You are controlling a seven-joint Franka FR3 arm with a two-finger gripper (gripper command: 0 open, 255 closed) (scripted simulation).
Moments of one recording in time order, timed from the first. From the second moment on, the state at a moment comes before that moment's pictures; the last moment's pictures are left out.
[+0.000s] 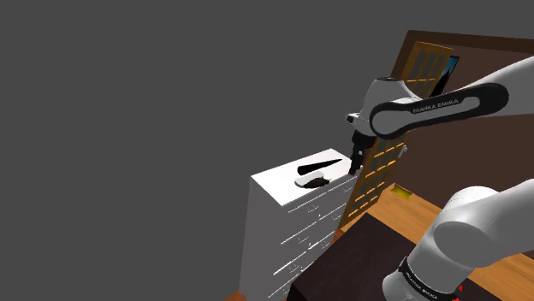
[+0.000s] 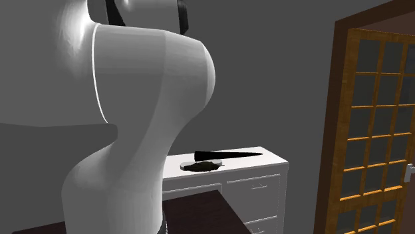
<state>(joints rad) -0.05 -0.60 -0.30 -2.76 -0.32 2.24 -0.59</state>
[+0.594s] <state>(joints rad) 0.03 -0.23 -0.54 -2.72 -0.27 2.69 -0.93</state>
